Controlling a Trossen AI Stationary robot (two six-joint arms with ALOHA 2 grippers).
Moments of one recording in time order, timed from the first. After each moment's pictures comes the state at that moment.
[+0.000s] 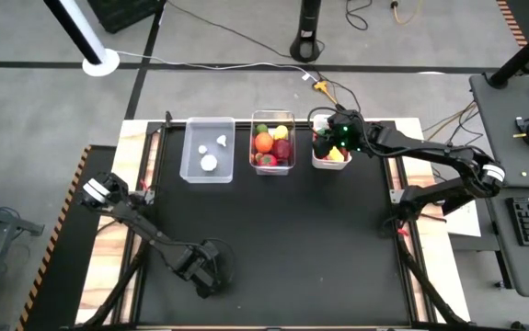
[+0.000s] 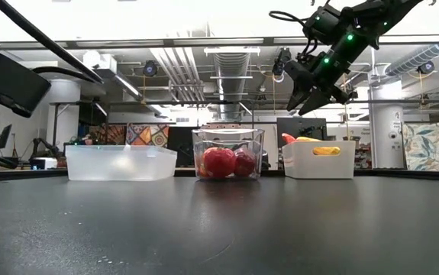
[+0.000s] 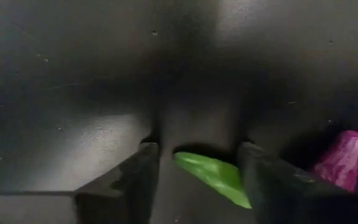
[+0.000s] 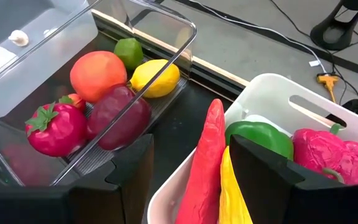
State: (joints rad) left arm -0.67 1.76 1.00 -0.79 0.09 -1.41; right arm -0.57 1.27 0.86 -0.28 0.18 0.31
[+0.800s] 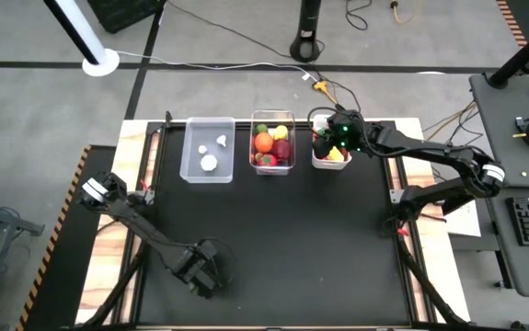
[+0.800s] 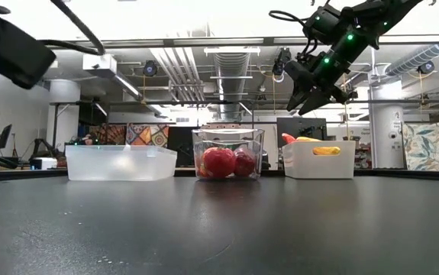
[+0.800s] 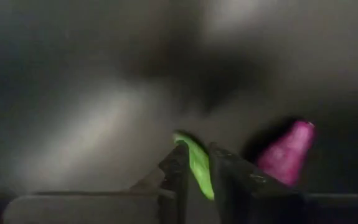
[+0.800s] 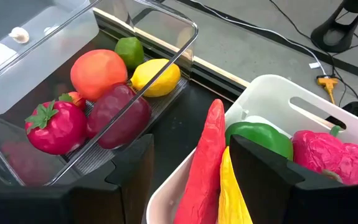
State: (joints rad) left arm -0.68 1.75 1.11 -0.91 0.09 -1.52; right arm -0.57 1.27 0.86 -0.28 0.18 0.30
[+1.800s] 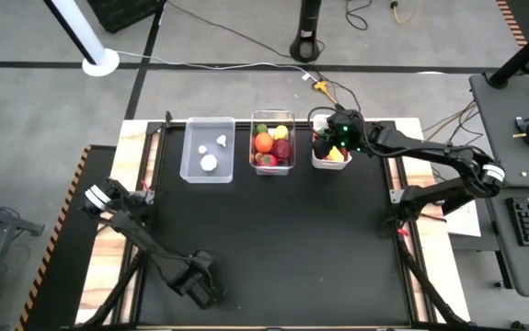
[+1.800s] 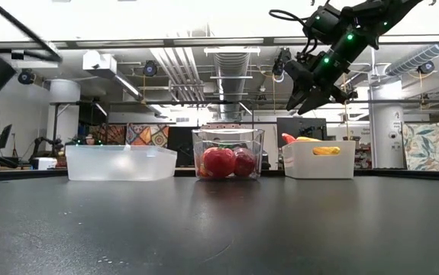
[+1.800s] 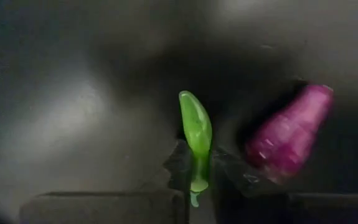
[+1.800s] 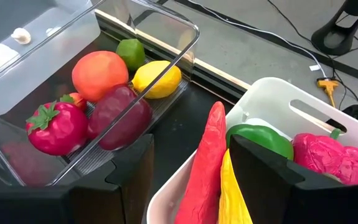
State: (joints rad) left arm -0.76 1.81 1.11 -0.82 0.14 -1.73; right arm -0.57 1.27 0.86 -0.27 0.17 0.29
